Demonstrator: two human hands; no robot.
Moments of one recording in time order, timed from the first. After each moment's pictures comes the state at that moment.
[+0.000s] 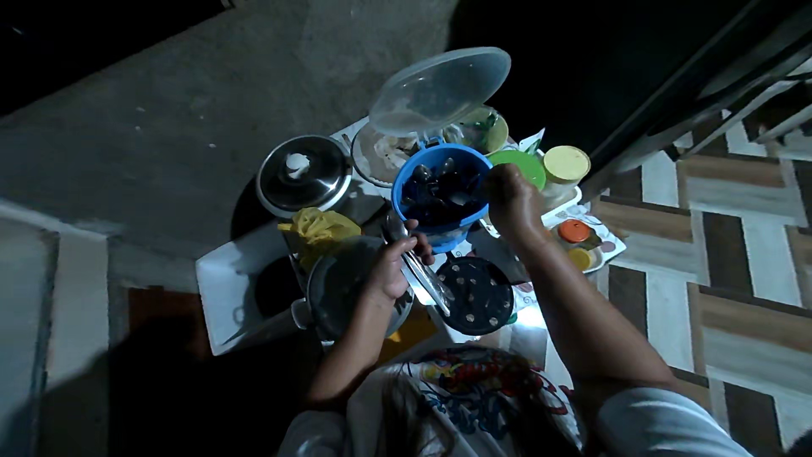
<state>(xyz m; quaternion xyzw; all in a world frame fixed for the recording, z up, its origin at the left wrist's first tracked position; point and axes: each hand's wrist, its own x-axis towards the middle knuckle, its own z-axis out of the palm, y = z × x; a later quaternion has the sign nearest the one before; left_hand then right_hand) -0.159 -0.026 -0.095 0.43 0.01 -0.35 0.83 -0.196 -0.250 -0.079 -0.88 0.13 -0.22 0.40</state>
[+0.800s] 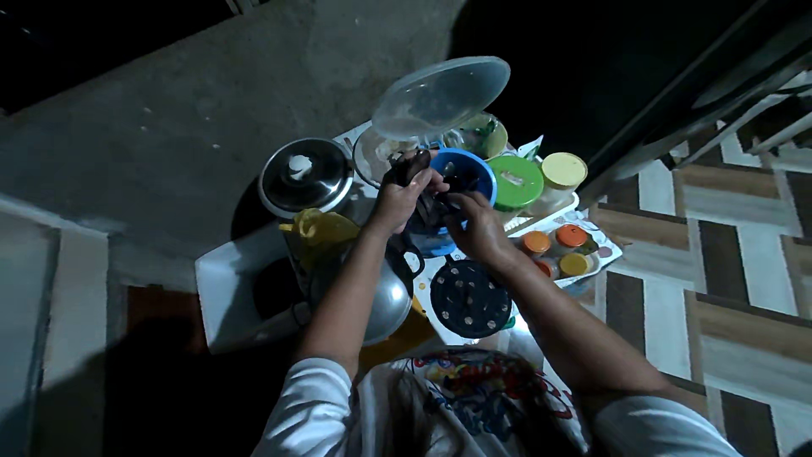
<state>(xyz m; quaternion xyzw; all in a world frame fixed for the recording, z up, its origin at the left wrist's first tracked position) -0.077 -0.078 -0.064 0.56 -0.29 -0.19 0.75 -0.195 -0.215 -0.098 -0.91 0.05 -0.18 0.36</state>
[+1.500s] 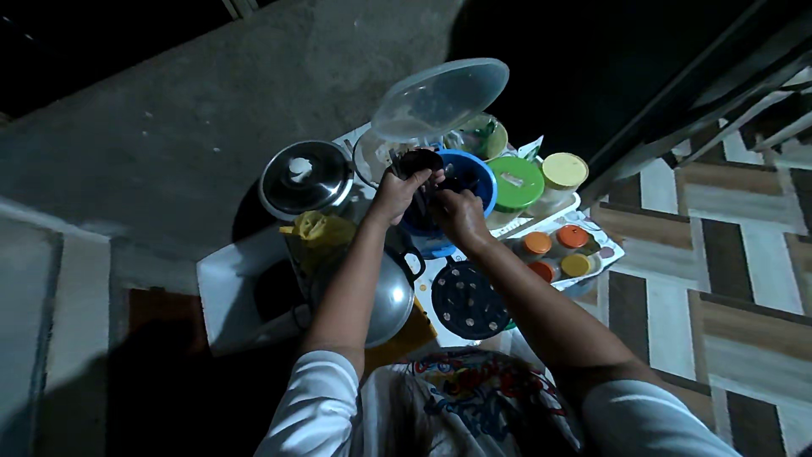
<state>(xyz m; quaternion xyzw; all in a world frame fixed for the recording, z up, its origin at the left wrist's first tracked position) -0.048 -0.085 -0.081 0.57 -0.27 -0.23 0.74 -0.159 -0.204 -0.109 -0.92 0.09 -0.17 0.35</state>
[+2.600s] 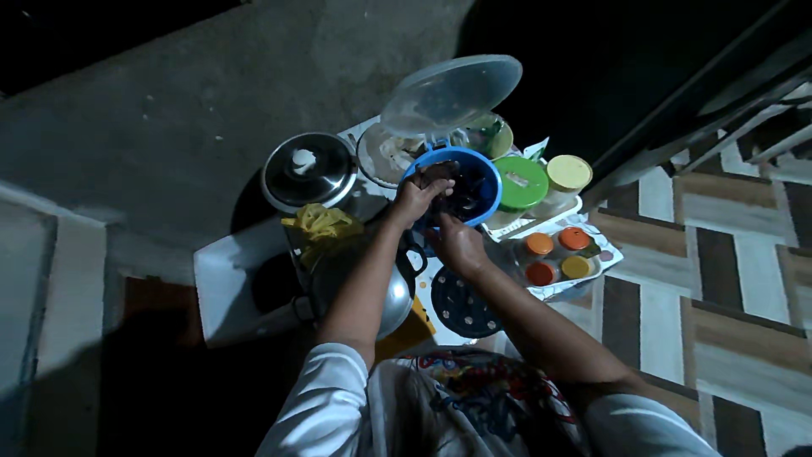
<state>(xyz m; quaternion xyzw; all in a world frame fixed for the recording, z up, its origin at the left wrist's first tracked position) -0.059 -0.098 -0.111 0.64 -0.25 -0.23 0.68 -0.188 -0.171 -0.107 -0.95 0.13 -0.02 0.29</state>
